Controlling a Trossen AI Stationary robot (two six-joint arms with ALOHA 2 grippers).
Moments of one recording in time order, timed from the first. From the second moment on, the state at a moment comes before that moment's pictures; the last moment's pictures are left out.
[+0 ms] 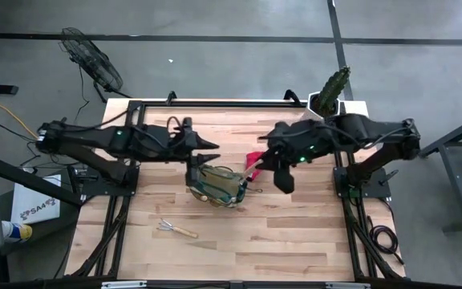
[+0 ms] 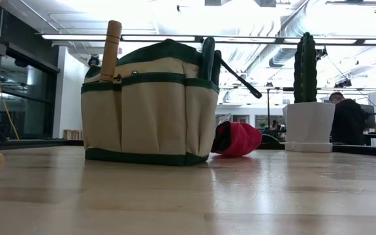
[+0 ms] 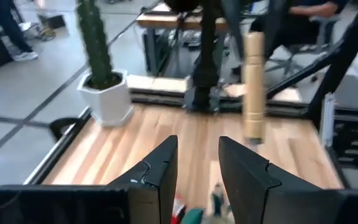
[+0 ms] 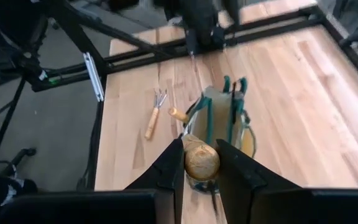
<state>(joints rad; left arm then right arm) -0.18 1.21 1.35 -0.41 -0.34 -0.11 0.18 1.49 1.86 -0.99 0.08 0.37</state>
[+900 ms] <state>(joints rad) -0.18 1.08 1.35 -0.69 -0.35 -0.16 0.26 1.77 1.86 -0.82 0.14 0.56</state>
